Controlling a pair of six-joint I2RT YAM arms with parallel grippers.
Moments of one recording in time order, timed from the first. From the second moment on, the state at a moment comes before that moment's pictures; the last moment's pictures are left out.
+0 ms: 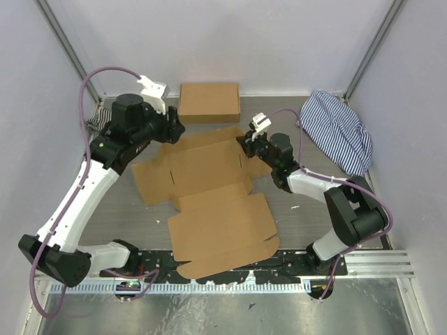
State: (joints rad) left arm -0.43 1.22 1.39 -0.56 0.05 -0.13; right arm 0.47 1.55 0.76 0.70 -0.20 0.00
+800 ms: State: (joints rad) left arm -0.52 1.31 1.24 -0.45 0.08 0.14; right arm 0.47 1.45 0.72 0.74 -0.37 -0.05
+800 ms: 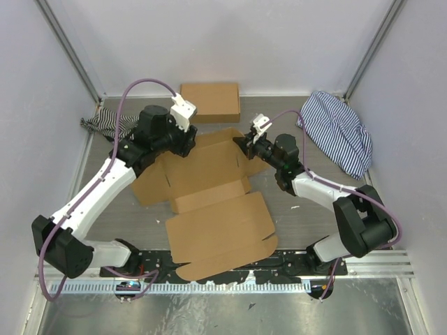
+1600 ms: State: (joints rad) left arm -0.53 1.37 1.20 -0.31 -0.14 -0.02; right arm 0.47 1.43 0.69 0.72 -0.38 -0.05
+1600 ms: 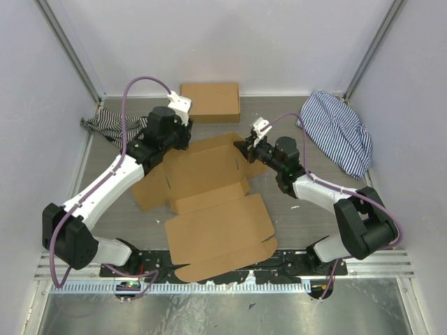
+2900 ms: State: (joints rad) left arm -0.65 1.36 1.04 -0.29 -0.11 -0.16; right arm 0.47 1.41 0.68 0.53 -0.38 -0.05
